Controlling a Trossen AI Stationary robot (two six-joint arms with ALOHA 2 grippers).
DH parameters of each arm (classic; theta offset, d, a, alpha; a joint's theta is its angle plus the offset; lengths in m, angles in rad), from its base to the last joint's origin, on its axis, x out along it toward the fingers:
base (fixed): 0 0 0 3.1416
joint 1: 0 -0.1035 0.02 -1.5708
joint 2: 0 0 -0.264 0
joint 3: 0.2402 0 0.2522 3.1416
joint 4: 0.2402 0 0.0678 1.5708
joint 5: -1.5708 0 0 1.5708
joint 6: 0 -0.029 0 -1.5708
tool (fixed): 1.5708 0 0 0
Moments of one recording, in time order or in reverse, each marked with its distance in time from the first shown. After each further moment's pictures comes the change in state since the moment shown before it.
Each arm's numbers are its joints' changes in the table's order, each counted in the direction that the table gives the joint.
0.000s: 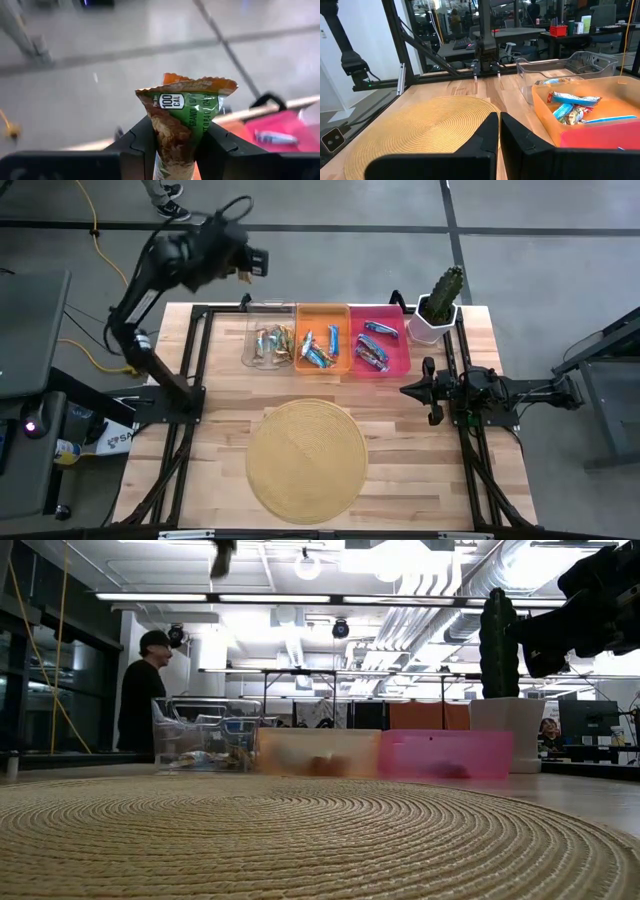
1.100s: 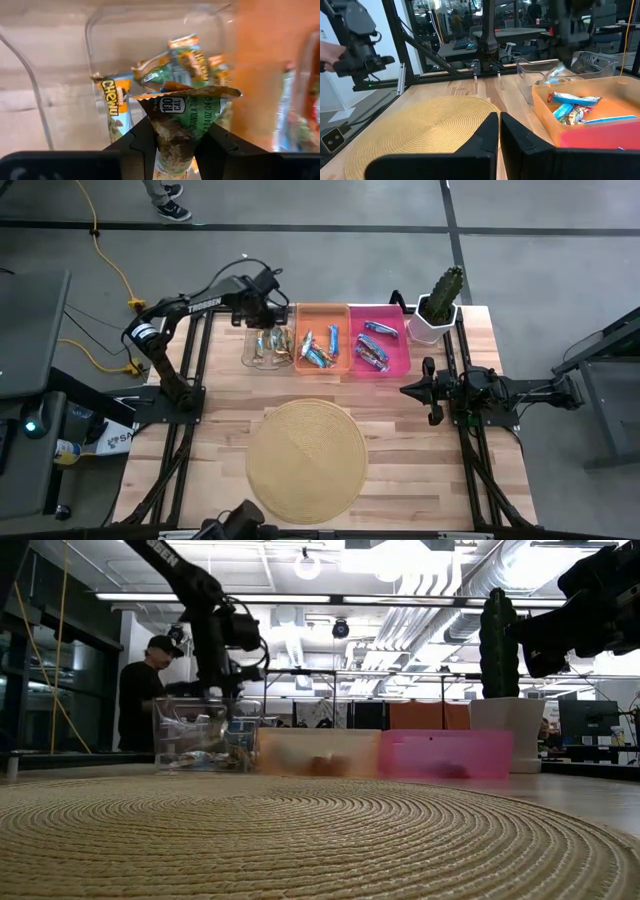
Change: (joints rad) left arm -0.312 -0.101 -1.043 -0.585 -0.731 0.126; right arm 0.000 0.000 0.000 0.000 0.000 0.000
